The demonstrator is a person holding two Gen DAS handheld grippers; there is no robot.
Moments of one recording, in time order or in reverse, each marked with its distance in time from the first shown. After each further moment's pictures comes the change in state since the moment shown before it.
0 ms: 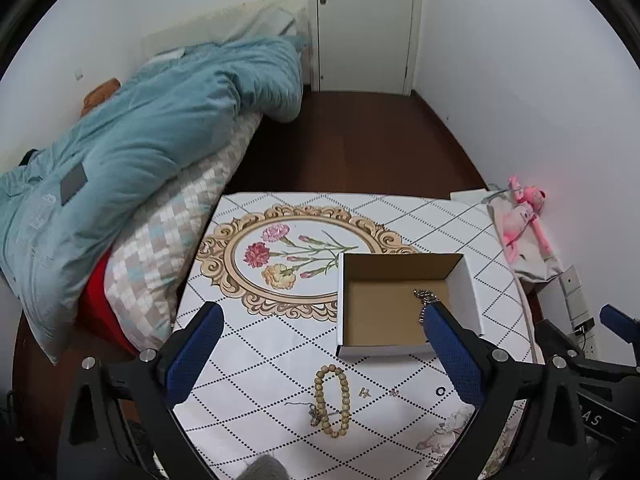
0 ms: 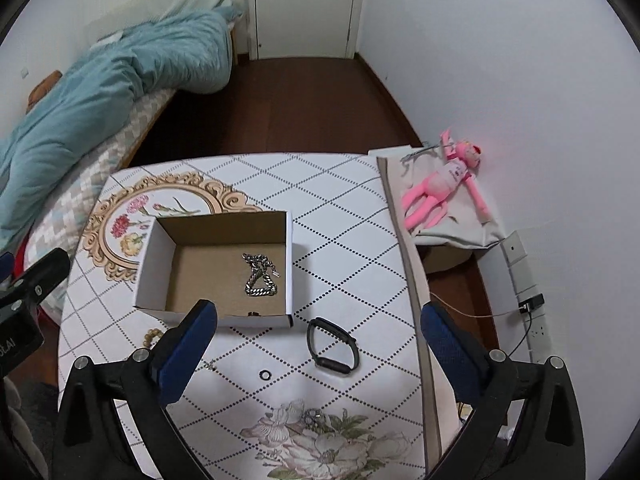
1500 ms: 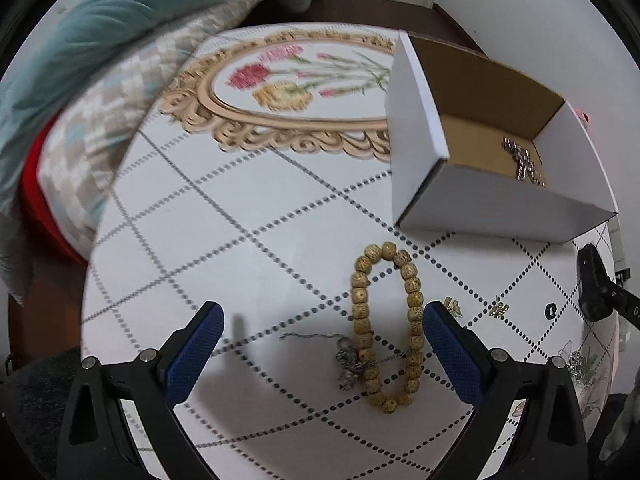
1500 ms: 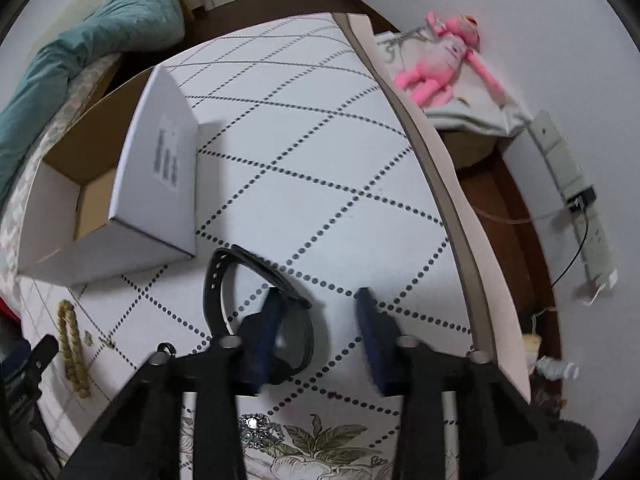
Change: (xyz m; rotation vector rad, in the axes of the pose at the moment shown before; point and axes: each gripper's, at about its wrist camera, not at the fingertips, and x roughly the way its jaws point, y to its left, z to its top) left arm 0.150 0.025 -0.115 -0.027 0.341 0.002; right arm 0.171 -0.056 -0.086 0.165 0.263 0.075
